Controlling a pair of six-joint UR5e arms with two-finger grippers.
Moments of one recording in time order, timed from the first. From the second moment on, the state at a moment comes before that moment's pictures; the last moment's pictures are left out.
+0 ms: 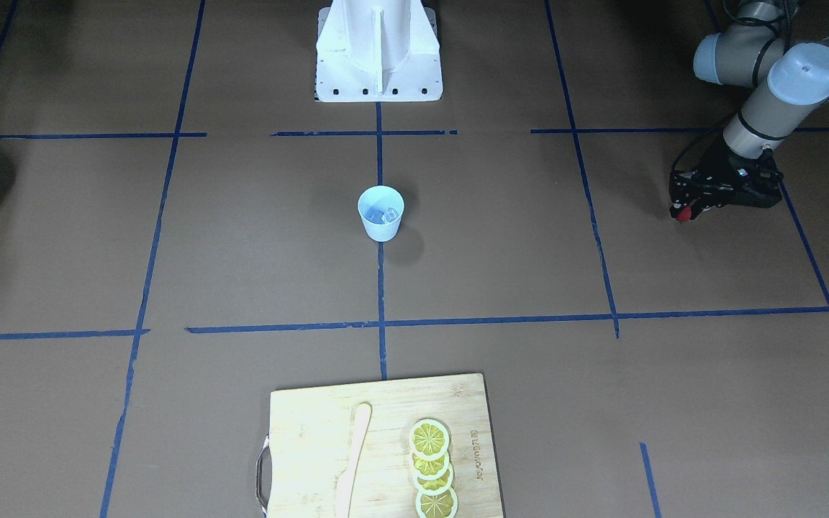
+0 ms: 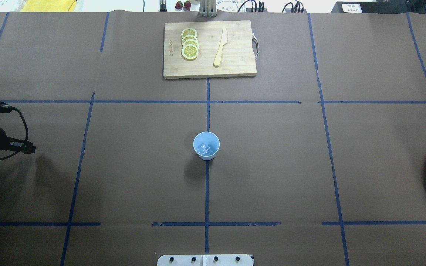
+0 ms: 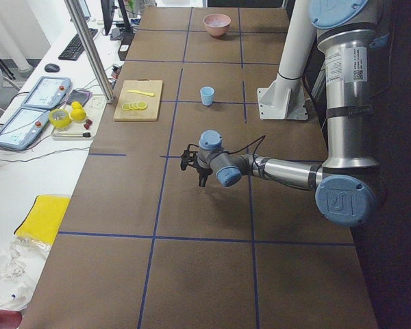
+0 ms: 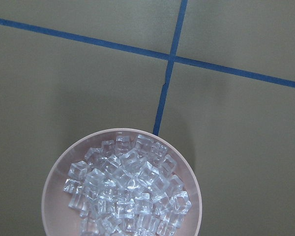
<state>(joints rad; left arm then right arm) -0.84 -1.45 -1.77 -2.25 -2.06 -0.87 1.62 -1.74 1.87 -1.71 2.33 -0.25</state>
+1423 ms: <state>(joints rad) -0.77 -2.01 -2.07 -1.34 -2.10 -1.04 1.62 -1.75 1.86 -1.71 2.33 -0.24</state>
